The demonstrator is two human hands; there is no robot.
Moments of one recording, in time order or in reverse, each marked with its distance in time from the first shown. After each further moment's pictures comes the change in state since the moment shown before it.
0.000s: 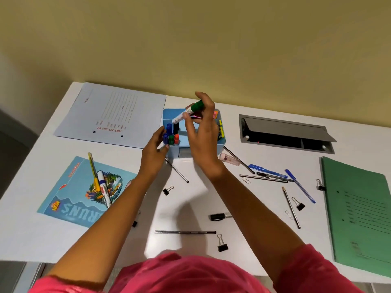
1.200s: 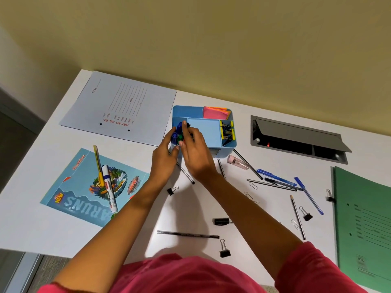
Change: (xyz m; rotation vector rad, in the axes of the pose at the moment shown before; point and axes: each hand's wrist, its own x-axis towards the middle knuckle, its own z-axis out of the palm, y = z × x) left_hand -0.006 0.001 0.011 0.098 0.057 -0.015; right_hand -0.034 0.067 0.035 -0.428 -0.457 -0.126
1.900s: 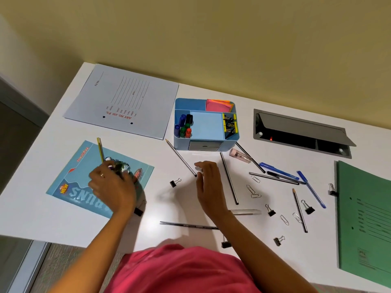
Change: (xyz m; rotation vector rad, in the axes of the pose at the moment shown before) left_hand -0.064 -0.082 -0.068 0.524 0.643 -0.323; right_hand -0.112 0.002 0.003 0.169 0.079 0.153
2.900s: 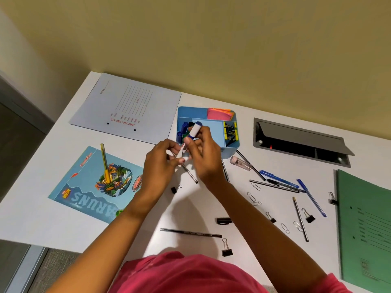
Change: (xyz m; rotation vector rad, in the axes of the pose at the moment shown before) left_hand -0.014 0.108 -0.025 -0.454 -0.575 0.409; right_hand 0.088 -0.069 -0.032 0.455 0.024 0.072
